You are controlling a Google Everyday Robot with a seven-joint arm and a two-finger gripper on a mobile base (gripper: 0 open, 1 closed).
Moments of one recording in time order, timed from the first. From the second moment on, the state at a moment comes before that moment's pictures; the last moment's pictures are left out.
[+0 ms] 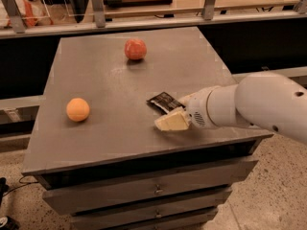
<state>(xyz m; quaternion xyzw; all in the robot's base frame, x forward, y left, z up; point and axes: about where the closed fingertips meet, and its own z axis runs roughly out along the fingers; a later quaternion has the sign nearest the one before) 0.520 -0.081 0.823 -0.35 0.84 0.12 0.40</state>
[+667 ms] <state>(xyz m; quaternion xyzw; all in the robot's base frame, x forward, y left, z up) 0.520 -0.081 0.825 -0.35 0.84 0.12 0.40</state>
